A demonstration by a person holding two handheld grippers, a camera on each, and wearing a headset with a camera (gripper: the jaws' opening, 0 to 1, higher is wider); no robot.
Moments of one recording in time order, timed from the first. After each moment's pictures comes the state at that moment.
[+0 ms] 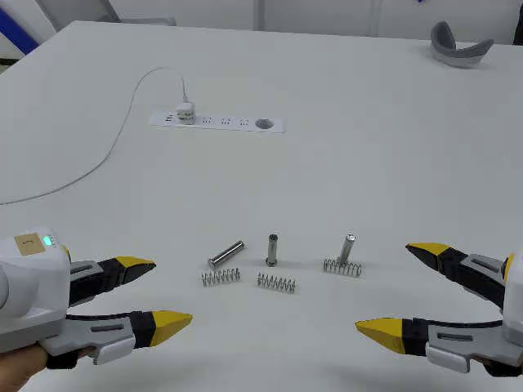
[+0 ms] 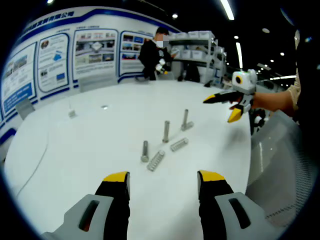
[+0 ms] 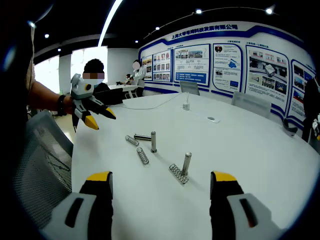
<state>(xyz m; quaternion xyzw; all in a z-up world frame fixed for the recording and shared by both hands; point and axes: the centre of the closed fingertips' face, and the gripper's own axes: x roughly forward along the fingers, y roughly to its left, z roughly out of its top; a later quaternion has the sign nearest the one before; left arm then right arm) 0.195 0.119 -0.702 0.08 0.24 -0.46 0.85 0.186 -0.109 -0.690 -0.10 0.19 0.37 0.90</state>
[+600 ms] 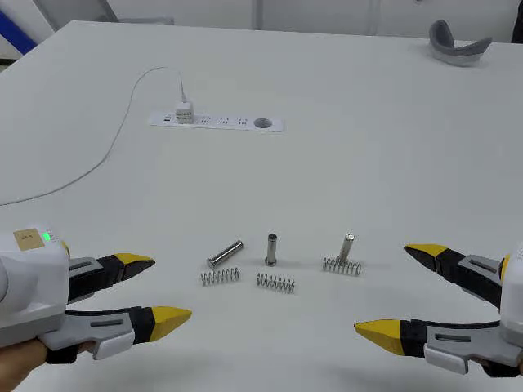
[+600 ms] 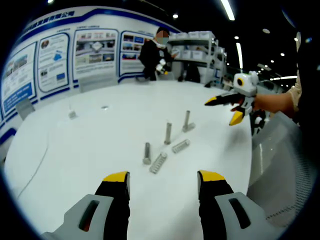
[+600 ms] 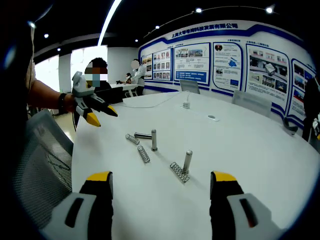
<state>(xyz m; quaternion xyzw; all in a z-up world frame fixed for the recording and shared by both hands) 0.204 0.119 -0.698 0.08 0.23 -0.46 0.86 0.185 -0.108 -0.693 -0.10 0.20 0.37 0.90</state>
